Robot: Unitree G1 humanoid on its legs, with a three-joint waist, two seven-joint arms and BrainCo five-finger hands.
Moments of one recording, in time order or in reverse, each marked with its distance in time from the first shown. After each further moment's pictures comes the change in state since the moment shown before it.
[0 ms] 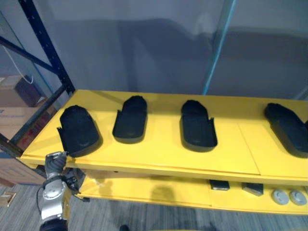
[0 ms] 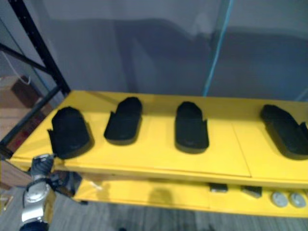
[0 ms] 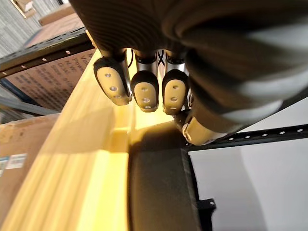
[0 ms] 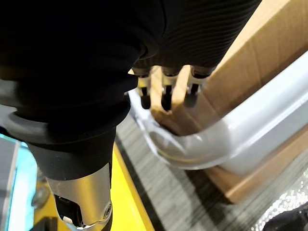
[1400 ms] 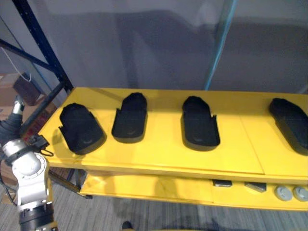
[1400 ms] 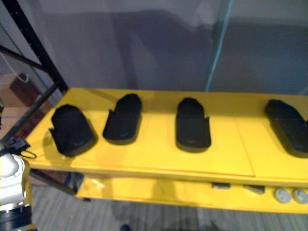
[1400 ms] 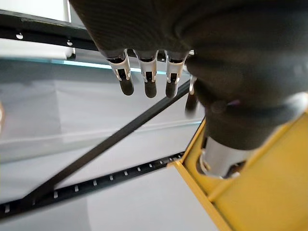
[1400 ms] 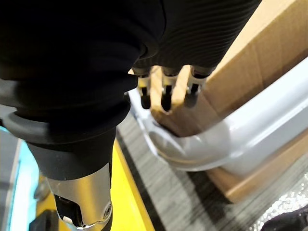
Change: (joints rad) left arm -0.080 0.031 0.132 -0.532 0.088 -0.177 0.182; right arm 0.034 -0.001 -0.019 -0.042 -0.016 -0.013 0.042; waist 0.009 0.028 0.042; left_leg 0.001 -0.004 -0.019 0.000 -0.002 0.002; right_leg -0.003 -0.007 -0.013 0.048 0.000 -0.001
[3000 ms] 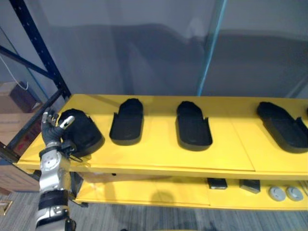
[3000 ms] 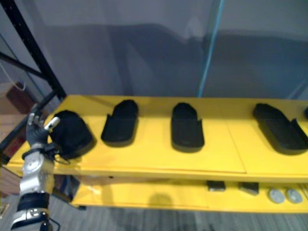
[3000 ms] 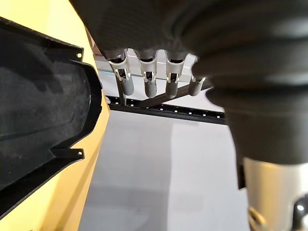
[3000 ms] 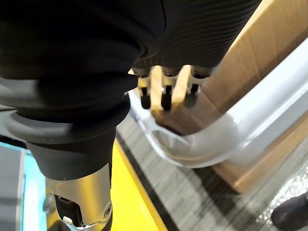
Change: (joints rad) left arm -0.169 0.024 -0.157 0.510 -0.293 0.156 -0.302; right arm -0.036 0.021 -0.038 0.021 0.009 0.004 0.003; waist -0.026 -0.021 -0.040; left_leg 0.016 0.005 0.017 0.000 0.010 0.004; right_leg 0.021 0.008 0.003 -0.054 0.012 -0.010
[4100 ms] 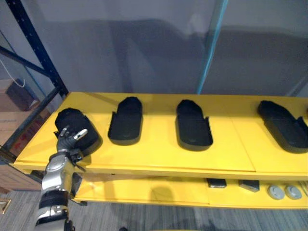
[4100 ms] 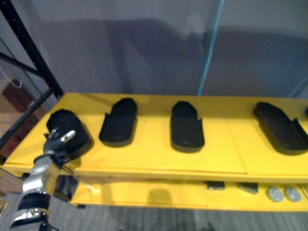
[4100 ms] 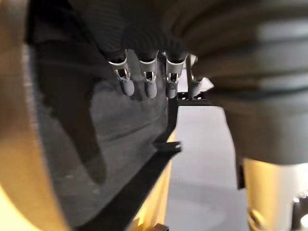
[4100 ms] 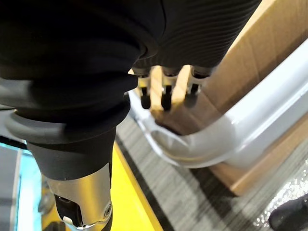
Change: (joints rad) left arm 0.000 0.025 -0.021 0.035 0.019 0.241 0.013; right arm -0.008 0.000 -0.012 0.001 -0.018 0.001 0.001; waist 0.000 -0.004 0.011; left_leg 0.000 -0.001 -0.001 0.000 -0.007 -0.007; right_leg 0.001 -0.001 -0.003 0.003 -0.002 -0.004
